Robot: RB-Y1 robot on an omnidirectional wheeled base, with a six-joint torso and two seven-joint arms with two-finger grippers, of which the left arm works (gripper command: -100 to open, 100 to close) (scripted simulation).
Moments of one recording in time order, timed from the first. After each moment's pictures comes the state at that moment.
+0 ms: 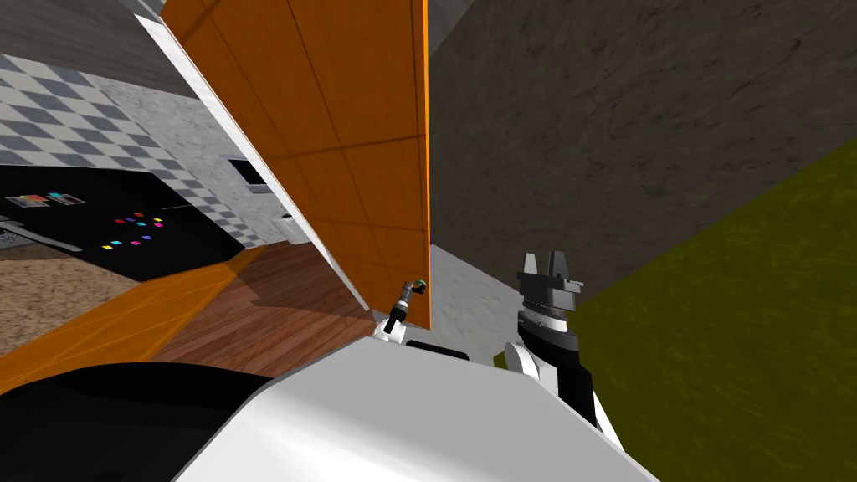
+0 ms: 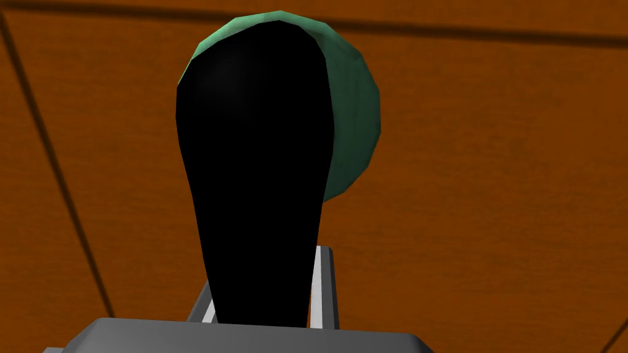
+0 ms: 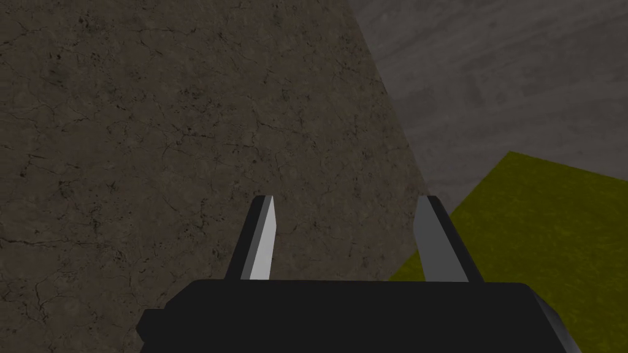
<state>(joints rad) -0.11 0.02 0.01 -0.70 -0.06 -0.77 0.05</state>
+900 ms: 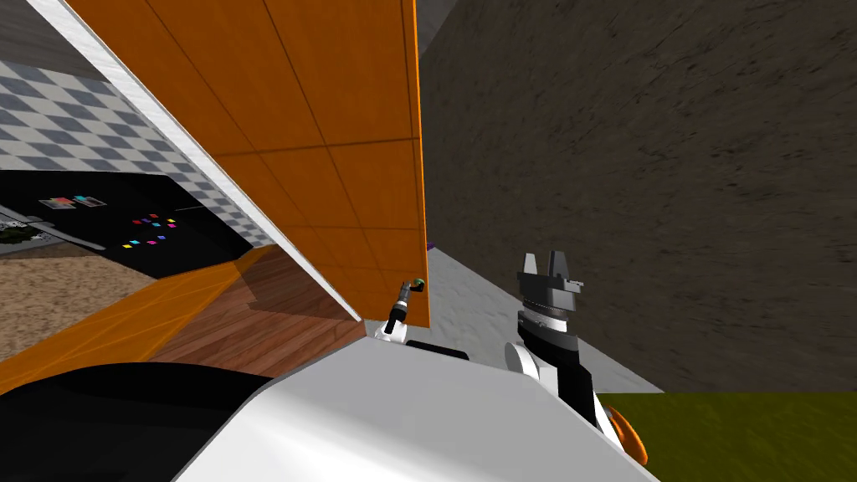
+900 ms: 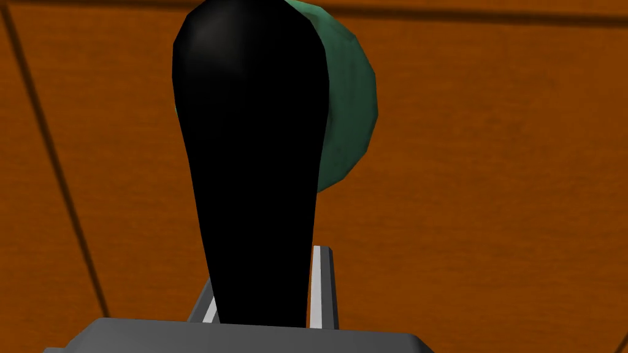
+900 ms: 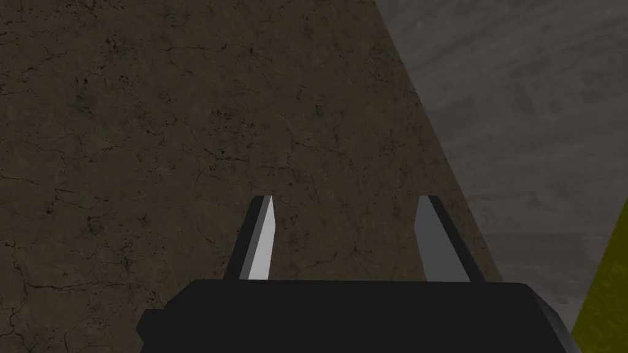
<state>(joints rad) -0.11 -0.02 0.09 -0.70 -0.02 -0.77 -0.03</state>
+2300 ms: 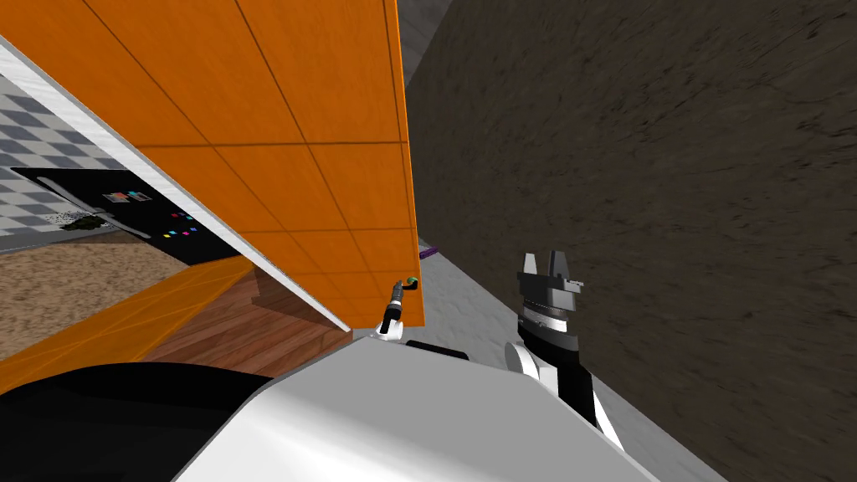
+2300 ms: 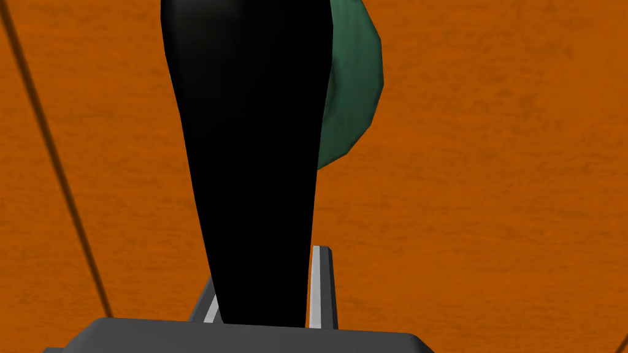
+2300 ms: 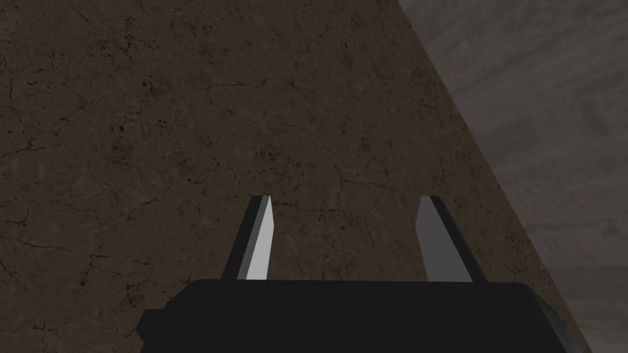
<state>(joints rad) -0.11 -0.02 0.20 -0.70 0.04 -0.77 -0.09</state>
